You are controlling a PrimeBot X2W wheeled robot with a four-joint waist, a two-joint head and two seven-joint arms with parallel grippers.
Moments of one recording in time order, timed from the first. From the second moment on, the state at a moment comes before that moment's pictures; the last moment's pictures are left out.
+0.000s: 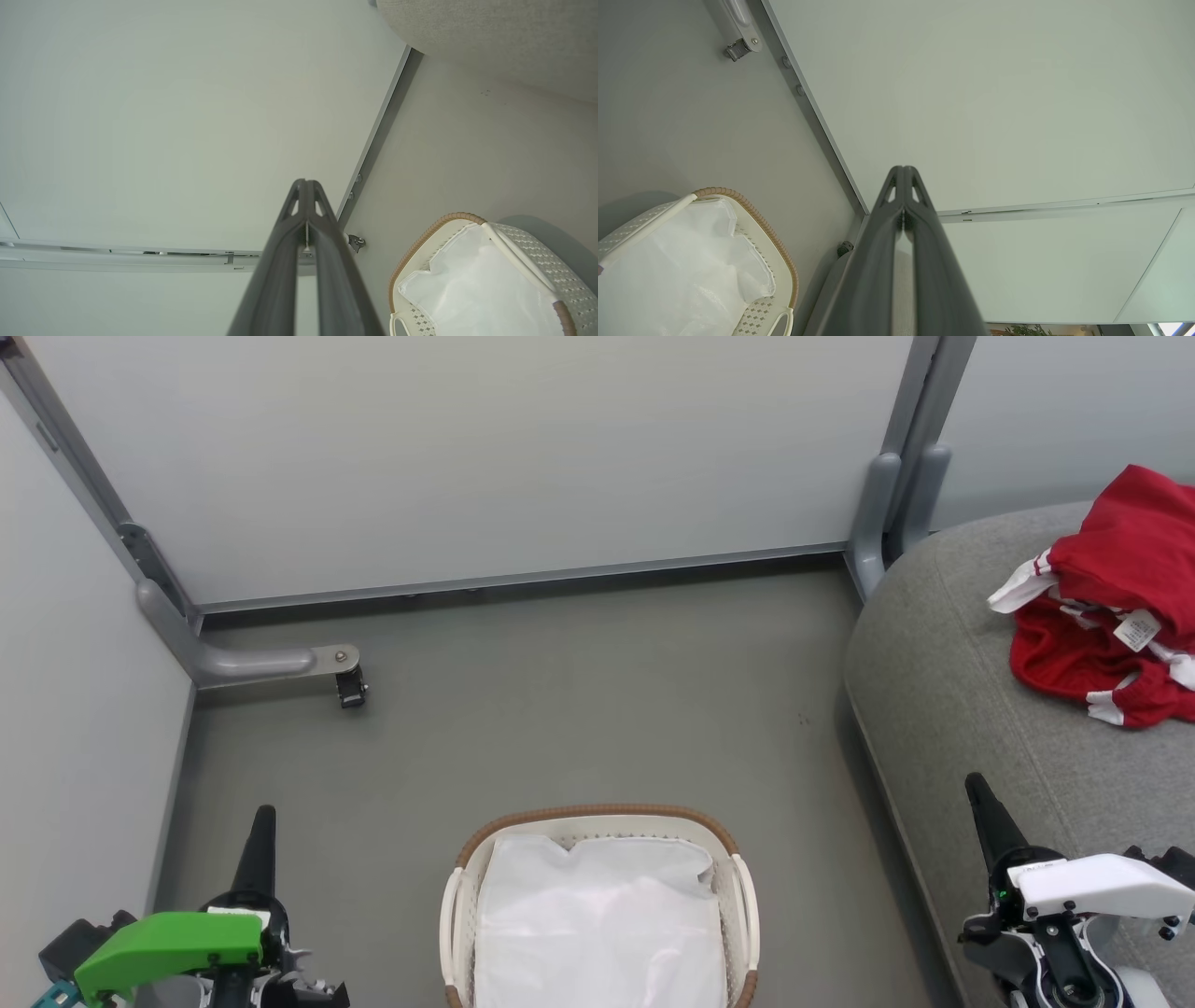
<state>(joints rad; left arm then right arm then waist) -0.06 0.05 0.08 0.26 -1.41 -0.11 0.06 -0.09 -0.05 -0.09 0.27 1.39 0.13 0.05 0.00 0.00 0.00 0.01</state>
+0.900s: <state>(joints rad) -0.10 0.05 0.11 0.25 -1.58 -0.12 0.11 -0.10 -0.05 -0.11 0.25 1.58 0.13 0.11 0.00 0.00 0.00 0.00</state>
